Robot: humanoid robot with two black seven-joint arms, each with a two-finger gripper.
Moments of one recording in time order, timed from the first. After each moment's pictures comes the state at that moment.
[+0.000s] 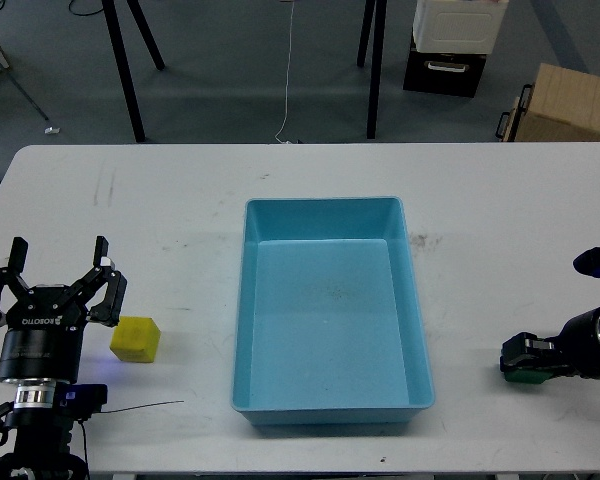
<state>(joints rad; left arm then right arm) 0.29 0.01 -1.42 -1.60 -0.19 -0.49 -0.10 0.95 -0.96 -0.05 1.57 -0.82 0.49 -0.40</state>
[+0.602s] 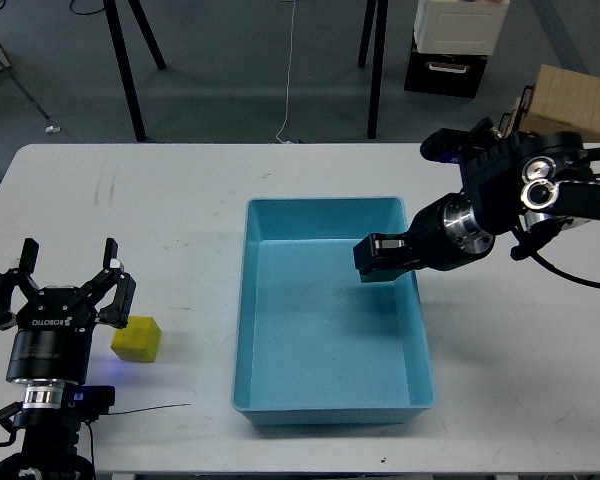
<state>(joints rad) 0.28 0.01 -1.39 -1.59 -0.19 -0.49 -0.10 1.48 -0.51 -0.24 1.45 -0.57 0.43 -0.42</state>
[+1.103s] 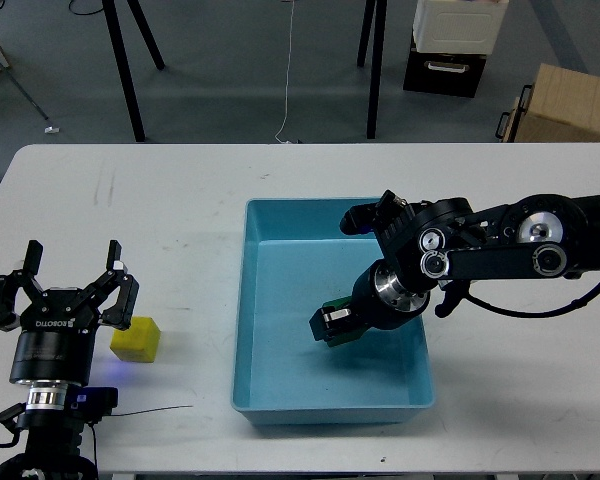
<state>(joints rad) 0.28 0.01 -1.37 -1.58 -0.19 -0.49 -0.11 1.45 -0.22 -0.38 1.35 -0.56 0.38 -0.42</state>
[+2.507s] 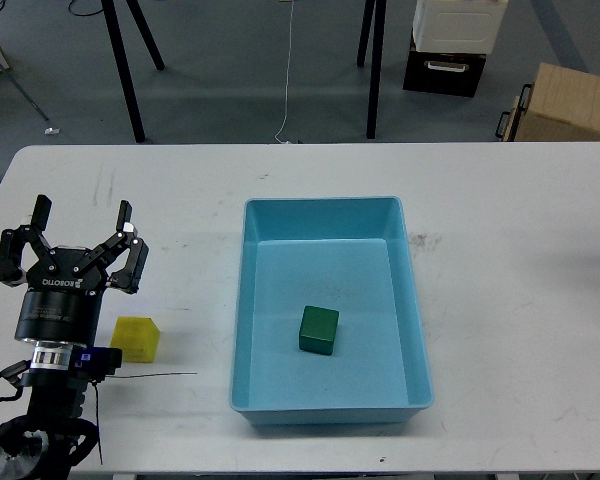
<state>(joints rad) 0.15 0.04 -1.36 -1.58 -0.19 -0.47 -0.09 0.56 -1.01 0.83 1.17 0.68 0.49 -0.14</state>
